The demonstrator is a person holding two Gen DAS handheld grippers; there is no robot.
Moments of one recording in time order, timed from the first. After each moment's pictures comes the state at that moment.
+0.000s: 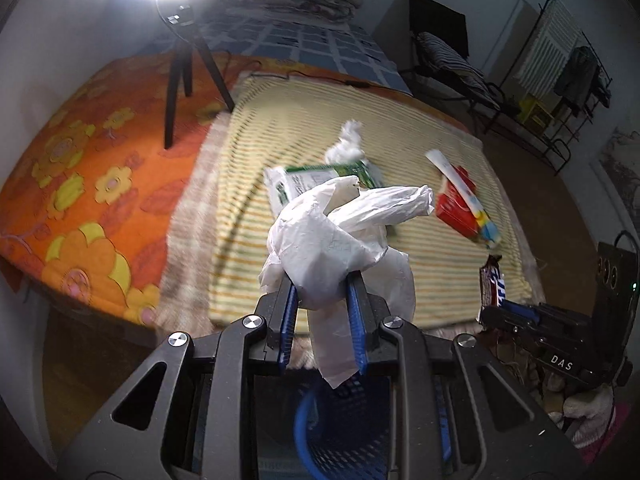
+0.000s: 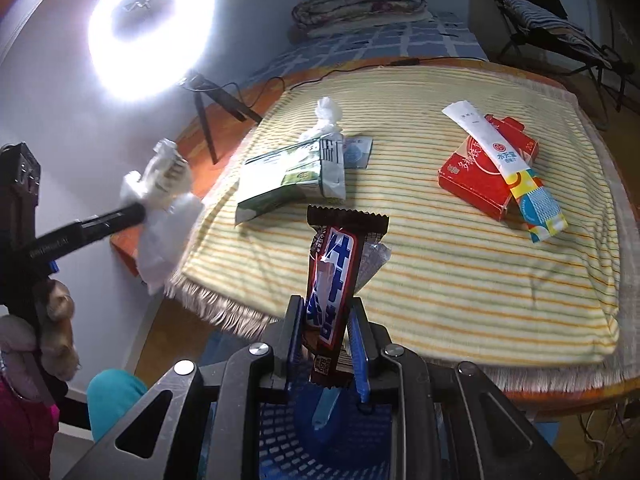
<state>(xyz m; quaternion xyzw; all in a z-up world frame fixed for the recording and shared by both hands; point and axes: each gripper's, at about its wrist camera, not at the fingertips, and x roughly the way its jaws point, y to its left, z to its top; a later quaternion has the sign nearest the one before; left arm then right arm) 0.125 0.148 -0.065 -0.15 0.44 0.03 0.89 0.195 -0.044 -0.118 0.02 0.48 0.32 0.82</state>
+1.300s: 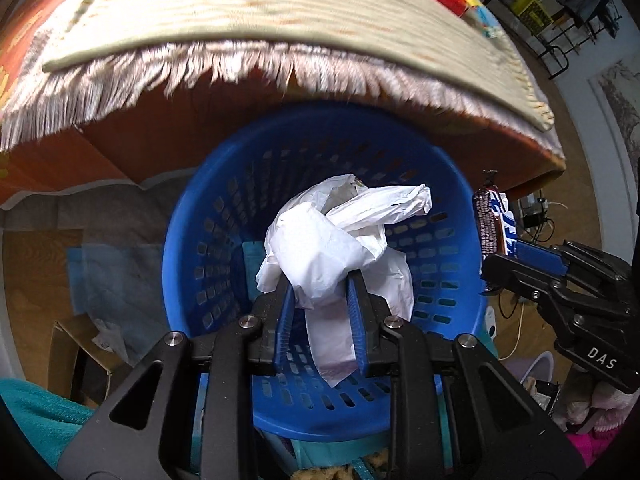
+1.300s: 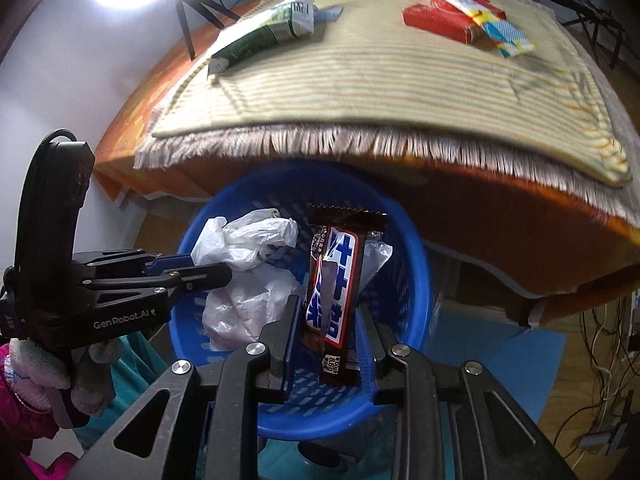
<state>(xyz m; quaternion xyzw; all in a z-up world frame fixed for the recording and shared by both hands) 0.072 0.038 -0.225 -0.14 0.62 -0.04 0.77 0.113 -0.076 -0.215 -0.01 0.58 0.29 0.76</state>
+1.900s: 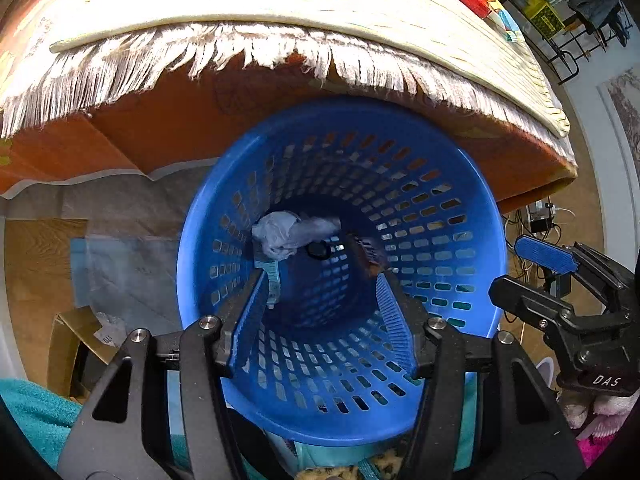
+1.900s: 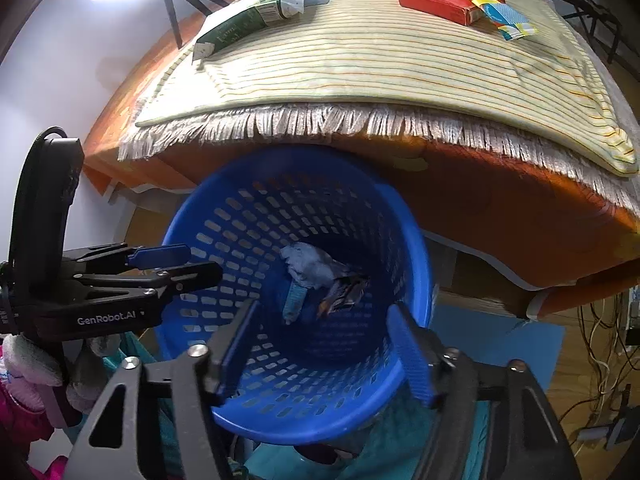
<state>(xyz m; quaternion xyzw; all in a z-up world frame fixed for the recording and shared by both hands) 0.073 0.051 -0.234 -0.15 0.63 -0.02 0.76 0.120 -0.065 -0.227 -0.02 0.59 0.27 0.76</state>
